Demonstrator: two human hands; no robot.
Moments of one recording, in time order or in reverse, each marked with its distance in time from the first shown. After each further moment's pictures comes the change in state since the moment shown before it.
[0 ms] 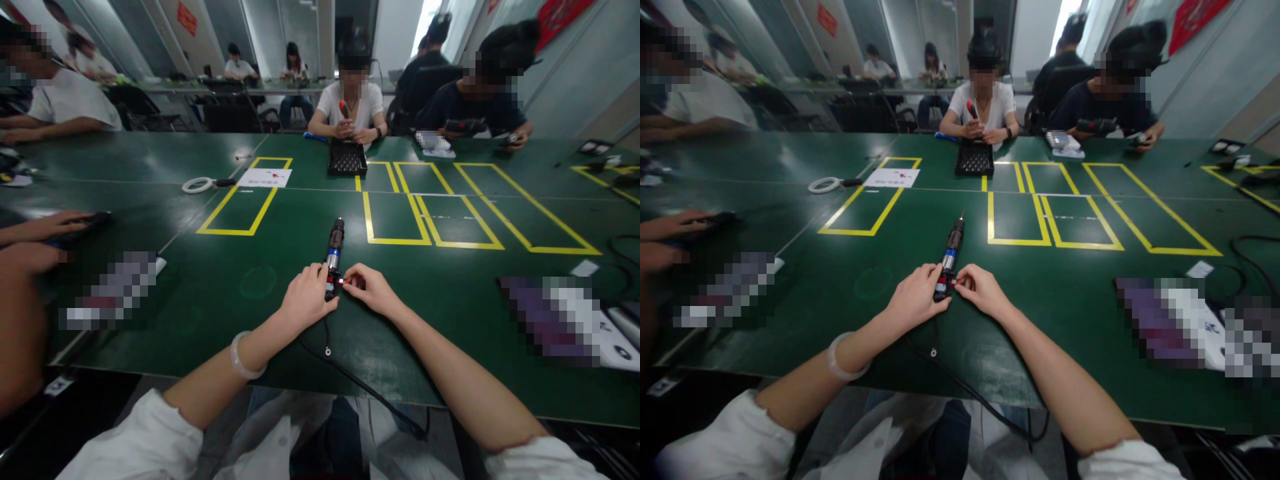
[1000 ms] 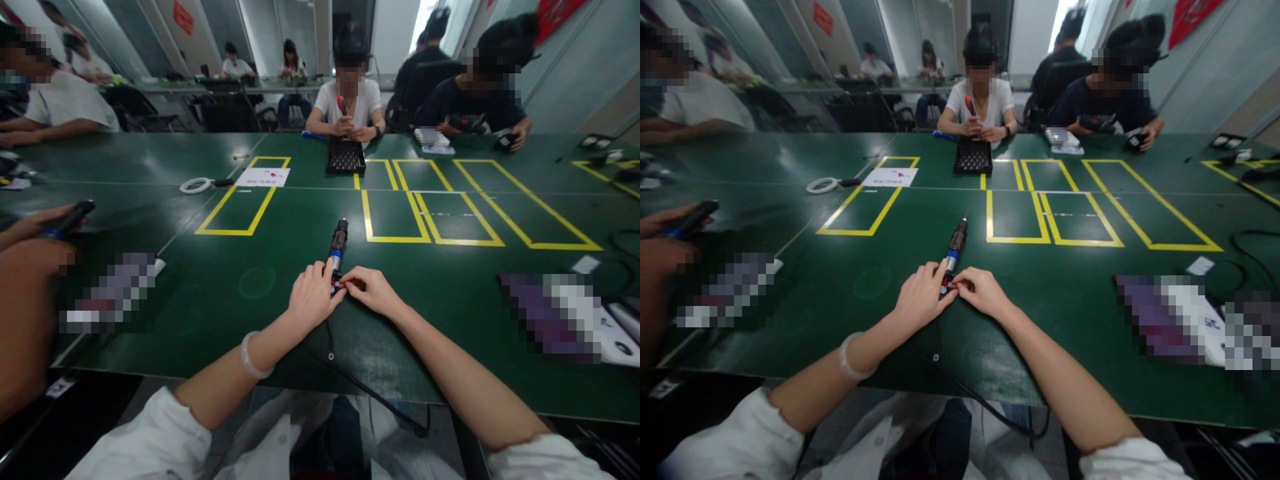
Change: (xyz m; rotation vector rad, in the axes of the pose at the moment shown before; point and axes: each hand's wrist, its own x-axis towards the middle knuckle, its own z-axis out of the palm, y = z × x) left_hand 0.003 0.018 0.004 0.079 -0.007 -0.071; right_hand -0.003 -0.007 -0.003 -0.156 0.008 -0.121
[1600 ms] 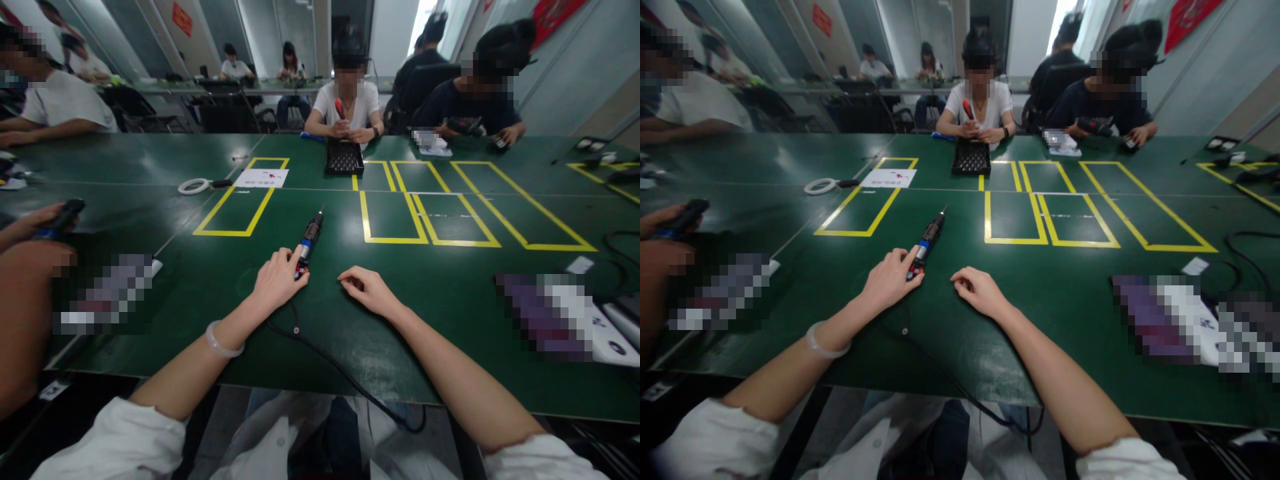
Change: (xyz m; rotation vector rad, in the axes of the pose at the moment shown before) left_hand 0.015 -0.074 -0.001 0.062 -0.013 -0.078; right_hand -0.003 0.008 0.001 0.063 -0.018 0.018
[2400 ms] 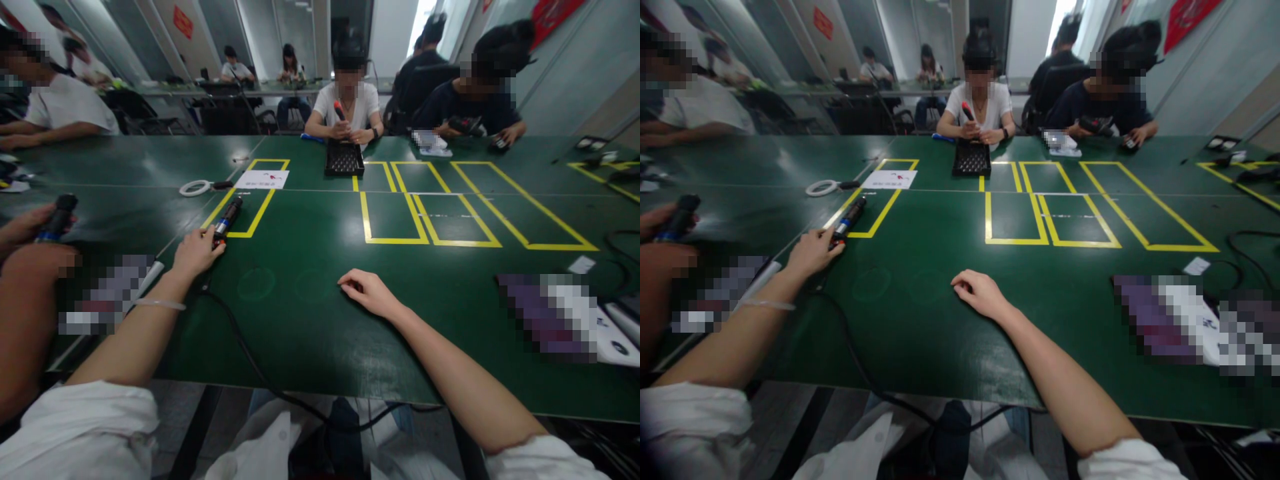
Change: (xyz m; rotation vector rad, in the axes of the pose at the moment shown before) left_hand 0.029 -0.214 0.016 0.107 -0.060 -0.329; right_hand 0.000 -0.003 -0.001 -0.047 -0.067 0.016
